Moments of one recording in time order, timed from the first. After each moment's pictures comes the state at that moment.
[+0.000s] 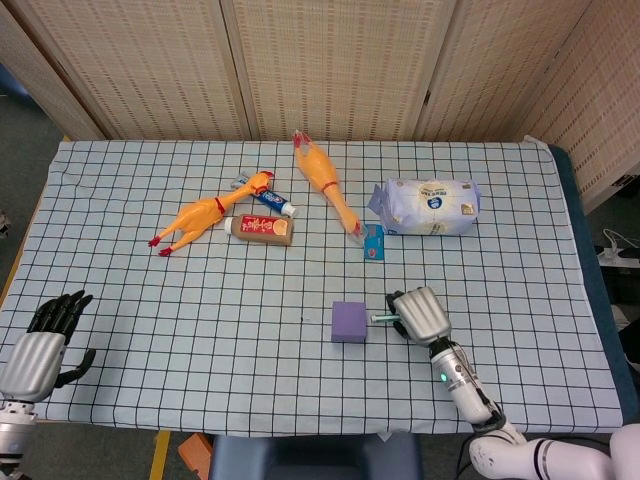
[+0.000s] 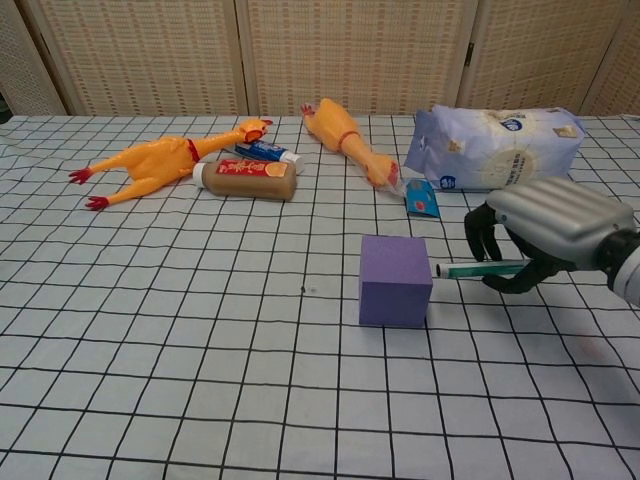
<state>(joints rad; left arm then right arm) -0.16 -1.14 -0.02 -1.54 1.52 1.42 -0.02 0.53 -1.63 0.10 -1.42 -1.29 1.09 -0.53</state>
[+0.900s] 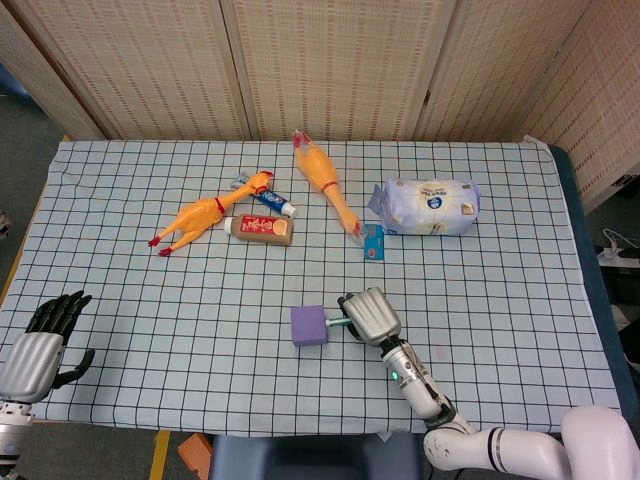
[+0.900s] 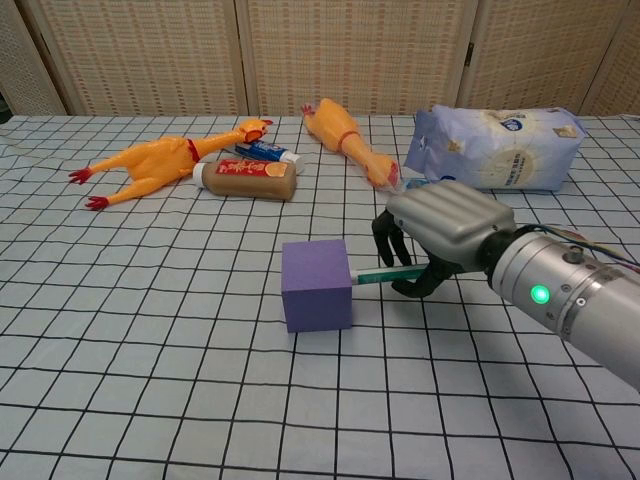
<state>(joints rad) -0.16 -1.13 -0.02 -1.53 1.53 1.42 -0.05 0.65 -1.78 0.17 -1.43 -1.19 1.03 -0.70</state>
